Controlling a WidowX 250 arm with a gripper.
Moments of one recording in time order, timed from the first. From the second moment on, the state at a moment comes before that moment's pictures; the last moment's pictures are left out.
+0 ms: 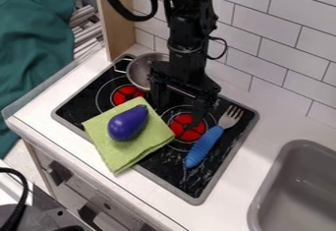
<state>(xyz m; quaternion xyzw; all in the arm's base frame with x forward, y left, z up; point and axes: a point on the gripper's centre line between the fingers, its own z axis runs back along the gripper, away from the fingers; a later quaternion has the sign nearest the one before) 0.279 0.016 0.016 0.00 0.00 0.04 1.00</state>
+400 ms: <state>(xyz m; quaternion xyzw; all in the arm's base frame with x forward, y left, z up) 0.266 0.023 0.008 -0.02 0.00 0.06 1.00</state>
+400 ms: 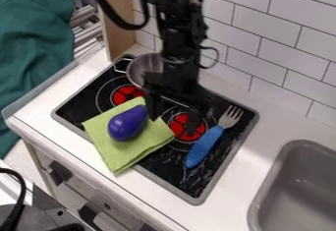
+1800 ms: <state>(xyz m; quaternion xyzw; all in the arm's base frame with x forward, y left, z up) 0.223 0.079 -0.029 -0.05 0.01 0.11 0.99</state>
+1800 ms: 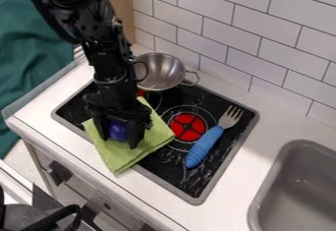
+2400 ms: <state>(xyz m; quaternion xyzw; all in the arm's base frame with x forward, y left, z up) 0.242 0.076 0.020 -0.03 -0.03 0.12 0.99</state>
